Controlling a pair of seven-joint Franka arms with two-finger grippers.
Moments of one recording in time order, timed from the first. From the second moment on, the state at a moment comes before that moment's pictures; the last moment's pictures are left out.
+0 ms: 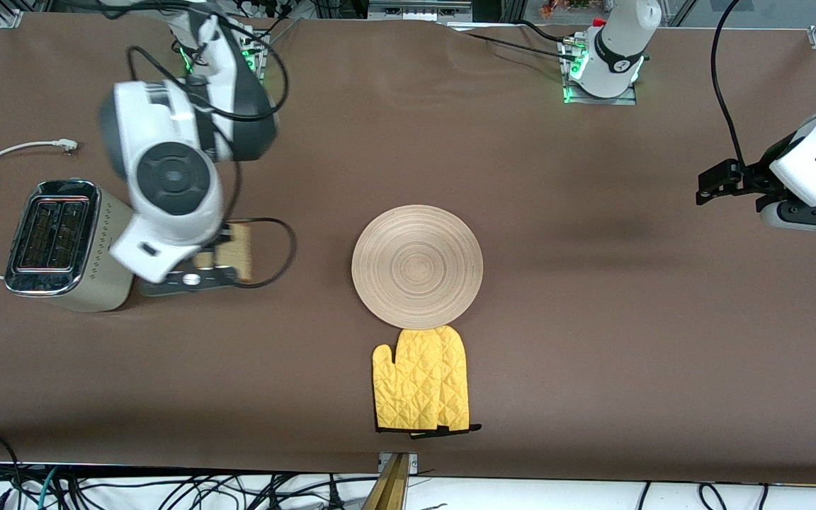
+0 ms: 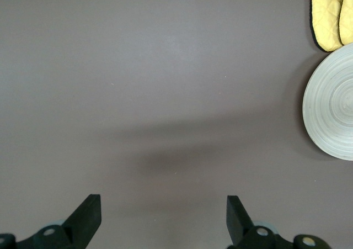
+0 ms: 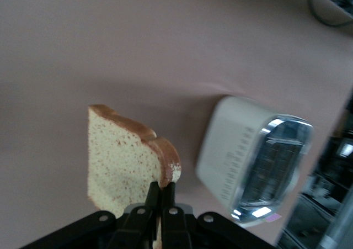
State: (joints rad) left arm 0.02 0.10 -0.05 -1.57 -0.02 1.59 0.05; right arm 0.59 0.53 -0.31 -1.17 -0.28 1.42 0.05
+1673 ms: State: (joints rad) left arm 0.01 0.10 -0.05 -1.57 -0.02 1.59 0.05; right arm 0.42 0.64 -0.66 -1.33 -0.41 1.55 -0.30
